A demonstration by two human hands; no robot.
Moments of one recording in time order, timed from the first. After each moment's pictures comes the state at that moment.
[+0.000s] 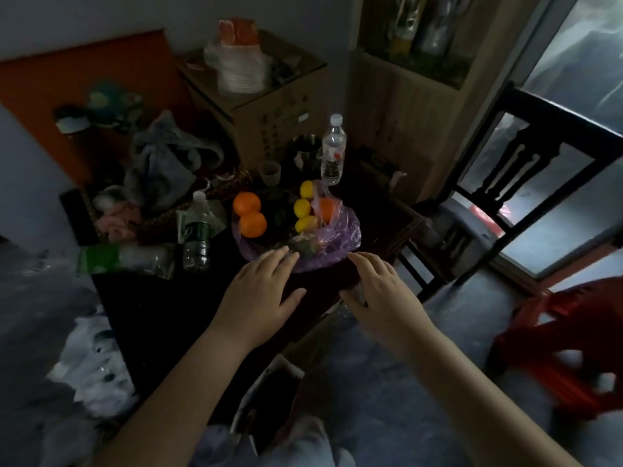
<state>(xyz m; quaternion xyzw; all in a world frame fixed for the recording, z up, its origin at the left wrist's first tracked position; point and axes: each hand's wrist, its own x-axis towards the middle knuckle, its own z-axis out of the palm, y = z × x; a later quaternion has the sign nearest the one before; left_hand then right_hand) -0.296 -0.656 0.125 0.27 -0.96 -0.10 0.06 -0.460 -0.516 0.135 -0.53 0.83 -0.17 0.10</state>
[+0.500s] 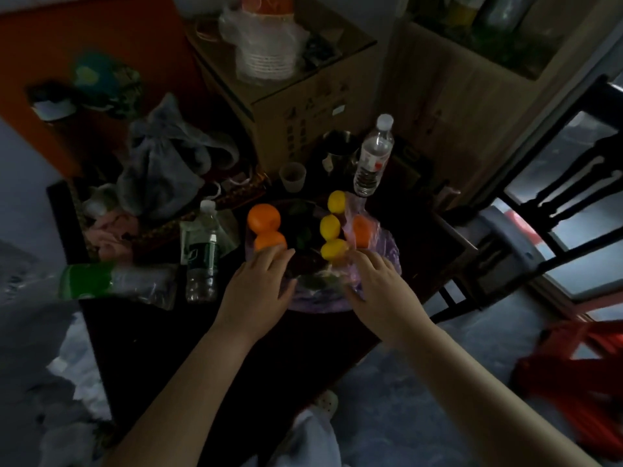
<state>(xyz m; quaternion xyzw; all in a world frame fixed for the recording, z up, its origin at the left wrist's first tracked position) -0.344 -0.800 0.071 0.34 -0.92 -0.16 0.08 -0.519 -0.674 0.094 -0.57 0.79 -0.16 0.13</state>
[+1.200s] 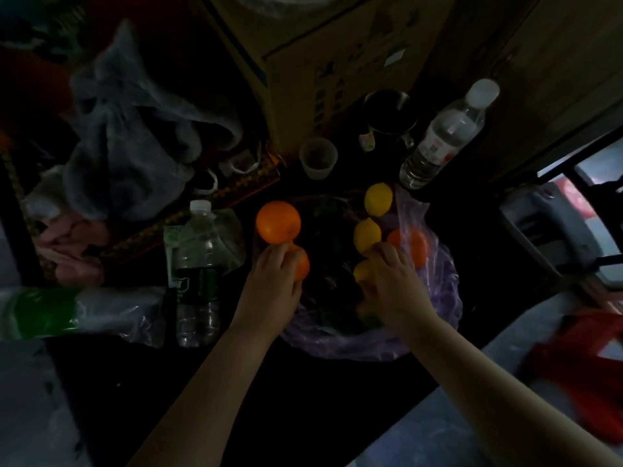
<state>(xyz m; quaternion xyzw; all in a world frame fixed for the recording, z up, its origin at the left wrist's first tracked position) -0.390 -0.911 -0.024 0.38 -0.89 -0.26 -0.02 -0.573 -0.804 -0.014 -0.52 0.82 -0.05 0.23</state>
